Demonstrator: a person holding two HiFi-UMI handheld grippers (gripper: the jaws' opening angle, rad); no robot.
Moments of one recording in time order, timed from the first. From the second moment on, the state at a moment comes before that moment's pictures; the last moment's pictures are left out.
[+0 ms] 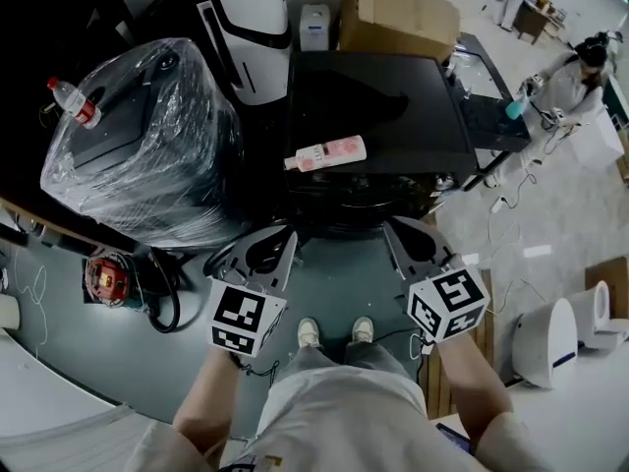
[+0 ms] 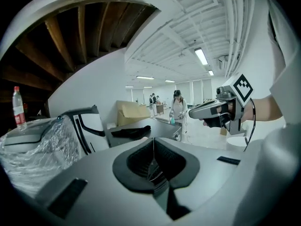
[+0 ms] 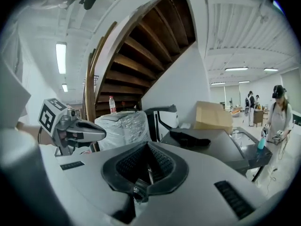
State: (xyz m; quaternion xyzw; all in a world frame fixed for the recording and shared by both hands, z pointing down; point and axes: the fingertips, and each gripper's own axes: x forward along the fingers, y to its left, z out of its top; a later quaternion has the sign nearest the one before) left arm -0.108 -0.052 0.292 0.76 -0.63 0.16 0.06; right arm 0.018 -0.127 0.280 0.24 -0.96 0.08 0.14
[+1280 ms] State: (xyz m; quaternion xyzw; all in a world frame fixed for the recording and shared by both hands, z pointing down) left arm 0.000 -0.058 0.129 0.78 -0.61 0.06 -0.10; right arm 0.148 -0.099 0.110 0.29 -0.96 -0.07 0.02
